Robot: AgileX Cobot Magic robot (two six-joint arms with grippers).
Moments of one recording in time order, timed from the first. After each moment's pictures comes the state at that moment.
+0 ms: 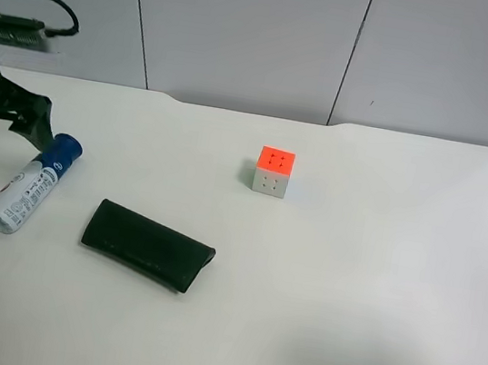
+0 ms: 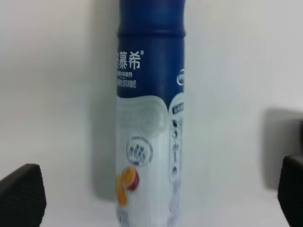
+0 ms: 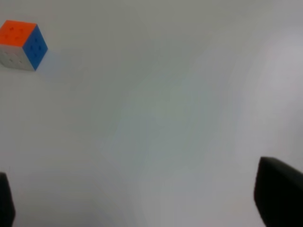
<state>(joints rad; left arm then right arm) 0.02 1.60 -0.99 -0.09 0.70 0.16 0.09 0.00 -0.49 0.03 1.07 0.07</state>
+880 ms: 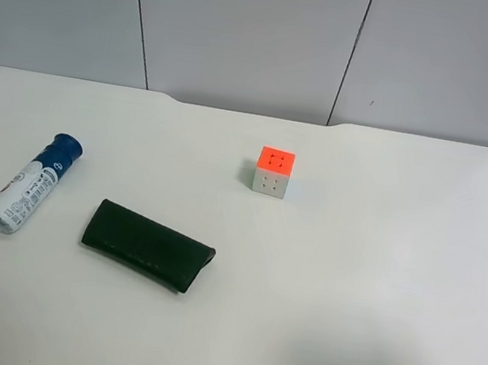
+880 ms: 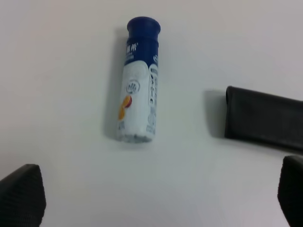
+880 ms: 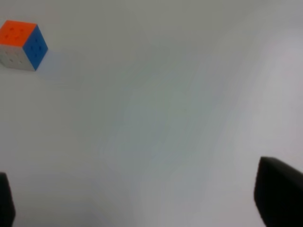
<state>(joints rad) 0.02 0.55 -0.72 -0.09 0.98 0.09 0.09 0.00 -0.49 0.03 1.07 0.07</state>
